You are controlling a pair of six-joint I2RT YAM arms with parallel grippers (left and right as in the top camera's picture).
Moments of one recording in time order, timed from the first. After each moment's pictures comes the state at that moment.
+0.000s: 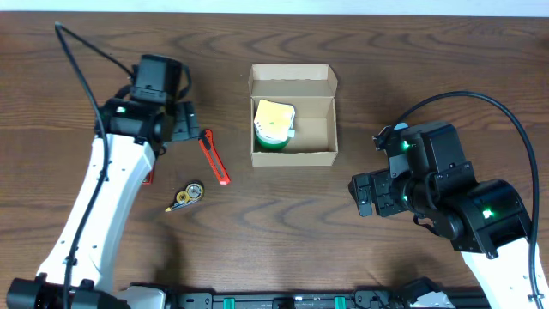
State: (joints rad) left arm -0.16 1.47 1.31 -0.92 -0.24 -0.23; right arm 0.37 1.06 1.24 -1.28 -0.06 0.15
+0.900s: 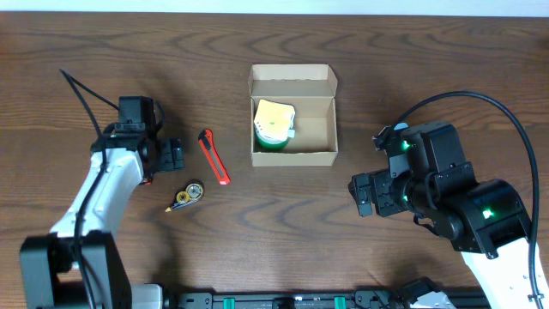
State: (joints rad) left arm 0.03 1.57 0.93 -0.54 -0.09 -0.05; right arm 0.37 1.06 1.24 -1.28 -0.06 0.15
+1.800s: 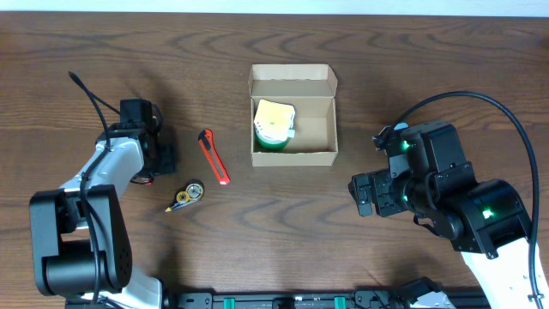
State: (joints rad) left arm 0.08 1.74 0.93 -0.46 -0.04 -0.03; right arm 0.37 1.06 1.24 -1.28 -0.06 0.15
